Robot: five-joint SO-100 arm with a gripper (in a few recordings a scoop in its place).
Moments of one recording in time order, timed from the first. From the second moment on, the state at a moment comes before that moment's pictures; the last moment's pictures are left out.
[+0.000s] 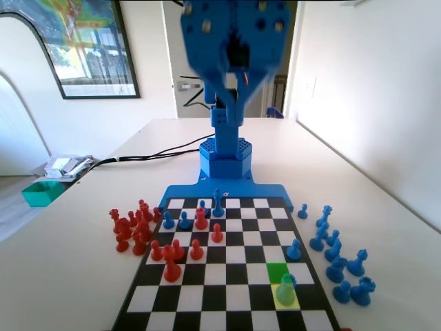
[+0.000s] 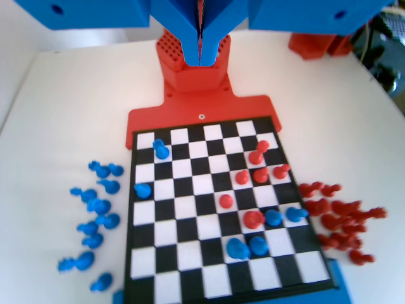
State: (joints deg) arm -0.4 100.8 90.3 80.2 -81.1
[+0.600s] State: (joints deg) arm -5.4 73.7 83.2 68.9 -59.3
